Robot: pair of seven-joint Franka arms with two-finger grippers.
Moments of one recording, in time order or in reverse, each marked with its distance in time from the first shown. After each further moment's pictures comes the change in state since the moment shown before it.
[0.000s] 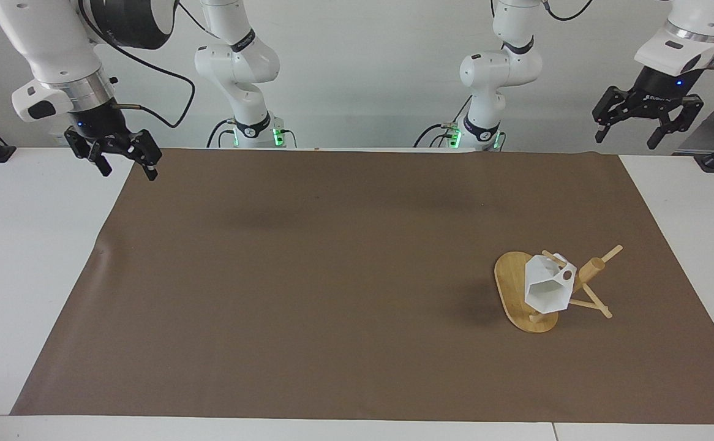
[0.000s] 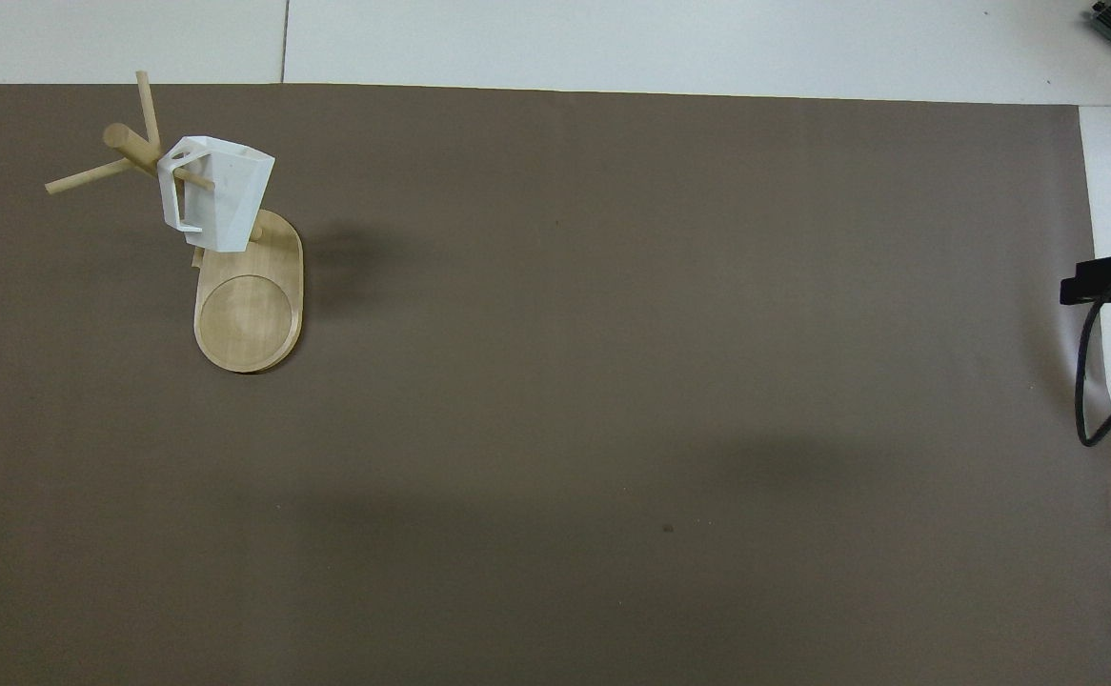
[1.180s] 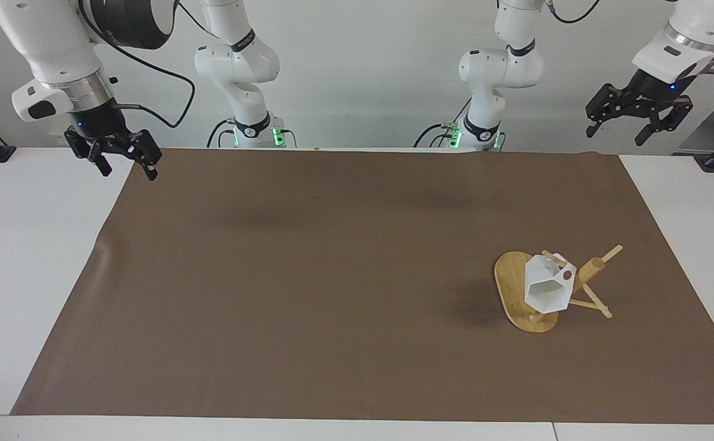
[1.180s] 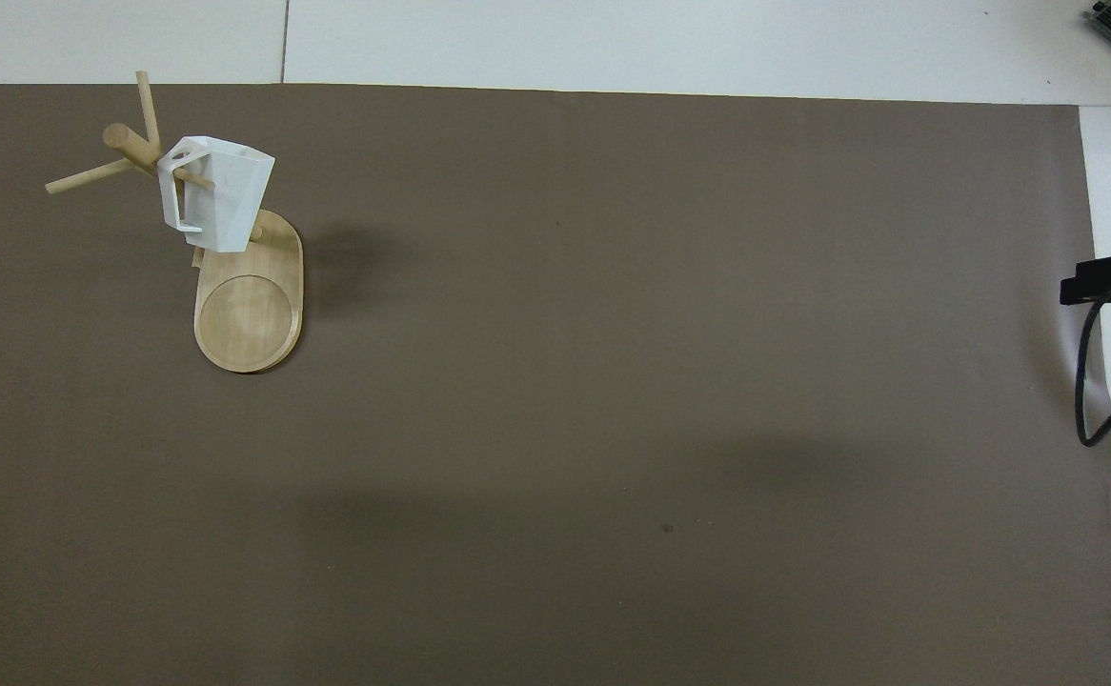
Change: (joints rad) left arm -0.244 0.079 0.234 0.081 -0.009 -0.110 -0.020; right arm 0.000 0.000 0.000 0.000 0.000 0.000 0.000
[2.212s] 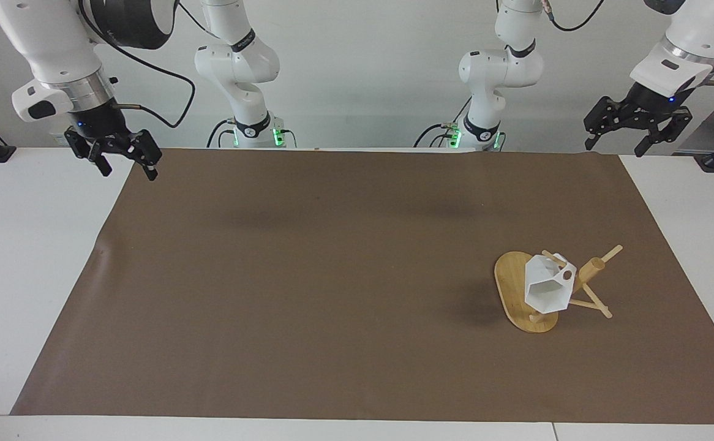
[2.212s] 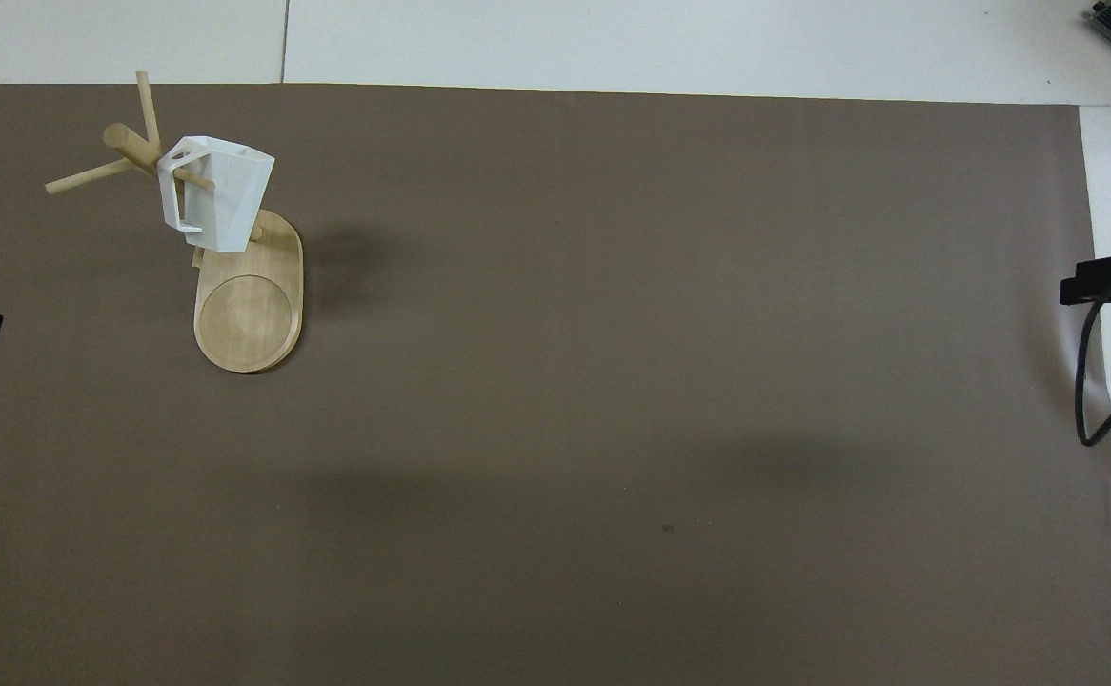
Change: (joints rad) left arm 0.079 0.018 -0.077 0.005 0.000 0.031 -0.037; right arm 0.000 0.000 0.000 0.000 0.000 0.000 0.000
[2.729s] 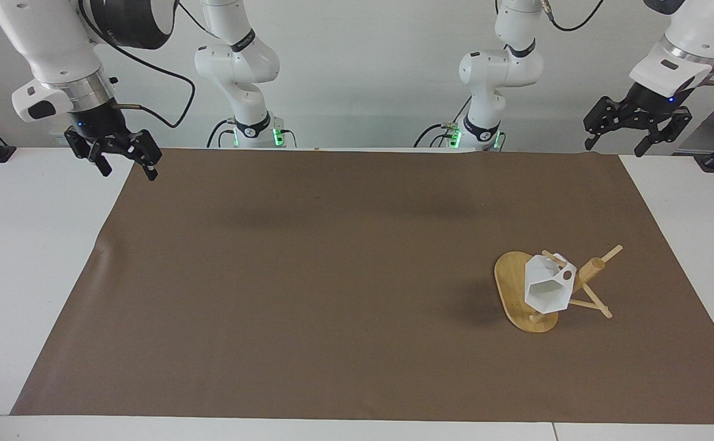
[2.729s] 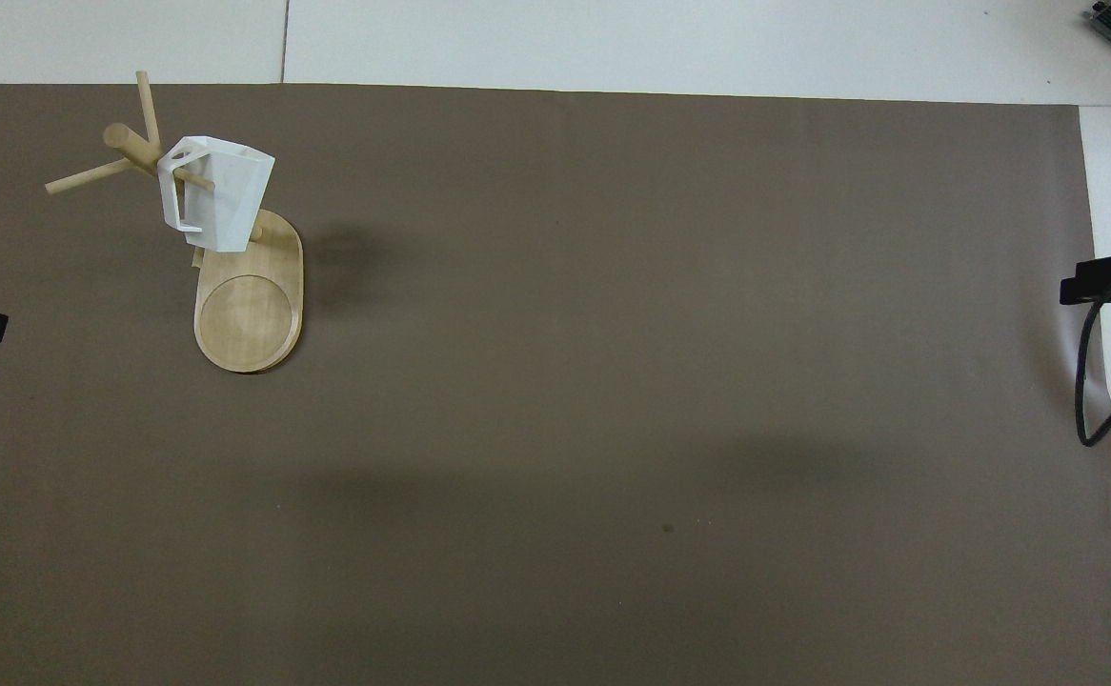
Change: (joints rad) left arm 0.036 0.000 -0.051 0.000 0.000 0.000 0.004; right arm 0.000 0.000 0.000 0.000 0.000 0.000 0.000
